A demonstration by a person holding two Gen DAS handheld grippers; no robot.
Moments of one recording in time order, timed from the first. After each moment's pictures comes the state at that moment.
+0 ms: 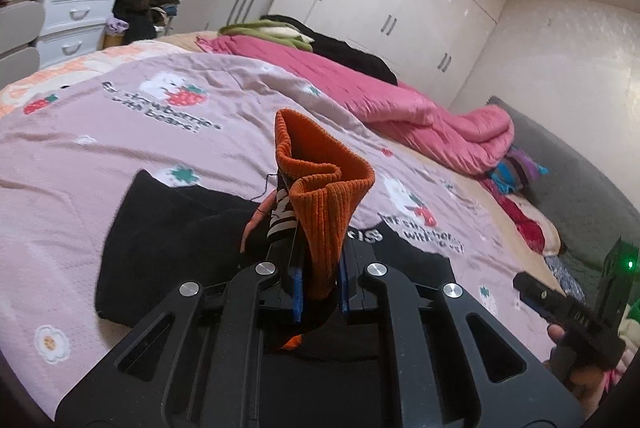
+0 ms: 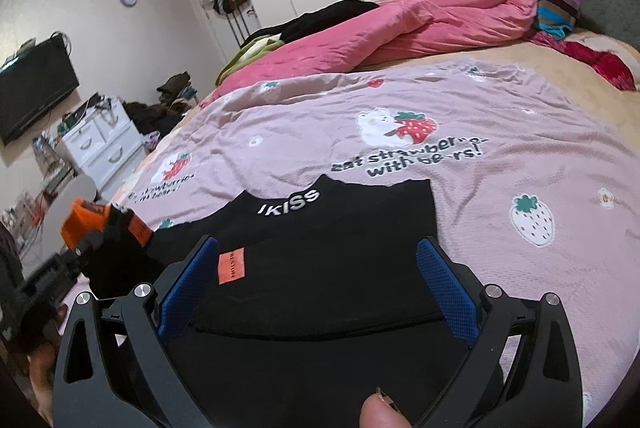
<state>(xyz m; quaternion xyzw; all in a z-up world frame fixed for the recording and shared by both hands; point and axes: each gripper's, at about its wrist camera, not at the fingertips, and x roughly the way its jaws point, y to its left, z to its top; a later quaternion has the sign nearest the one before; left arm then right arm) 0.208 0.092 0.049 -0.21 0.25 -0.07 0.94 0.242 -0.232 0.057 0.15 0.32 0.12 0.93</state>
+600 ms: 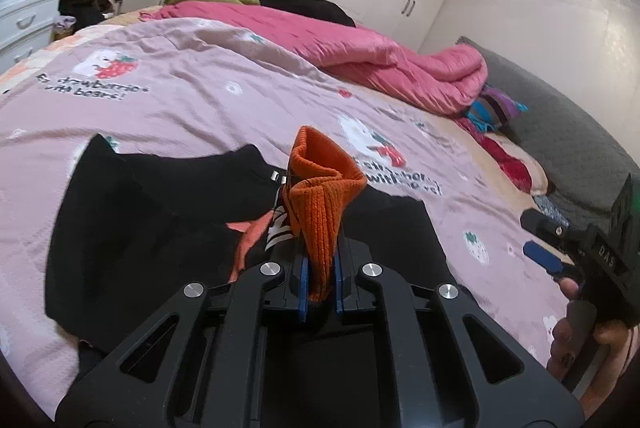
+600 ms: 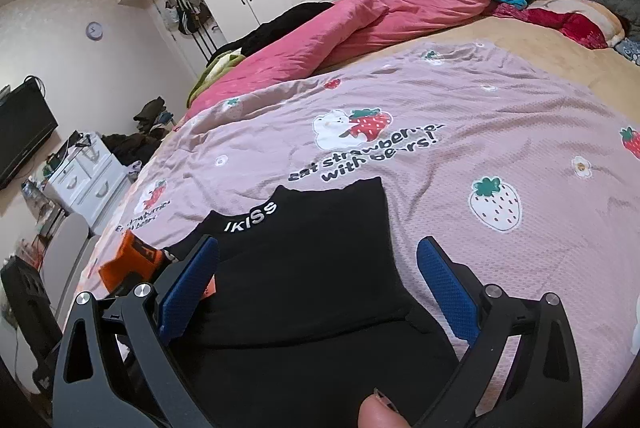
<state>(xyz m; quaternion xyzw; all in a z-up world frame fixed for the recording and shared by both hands) 0.237 0.016 0.023 -0.15 0.31 -0.14 0.93 0.243 -0.279 0.048 0.20 0.33 0.08 0.92</state>
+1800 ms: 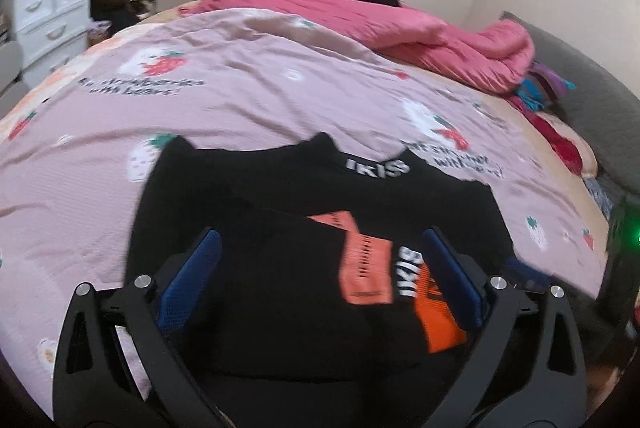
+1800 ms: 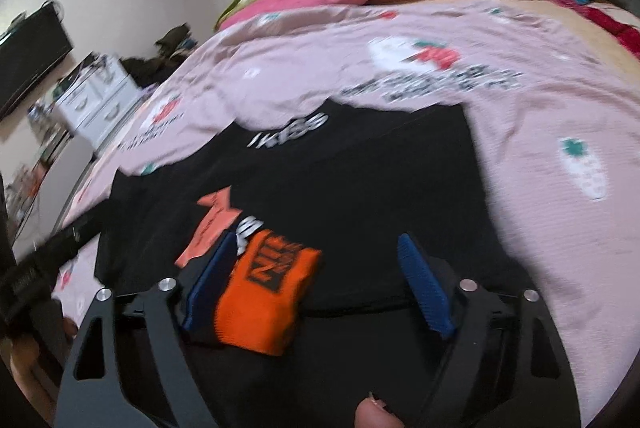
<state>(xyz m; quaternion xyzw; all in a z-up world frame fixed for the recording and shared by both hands) 0.248 0.053 0.018 -0.11 0.35 -0.04 0.93 0.271 -0.181 -0.018 0.11 0.42 0.16 0.89</state>
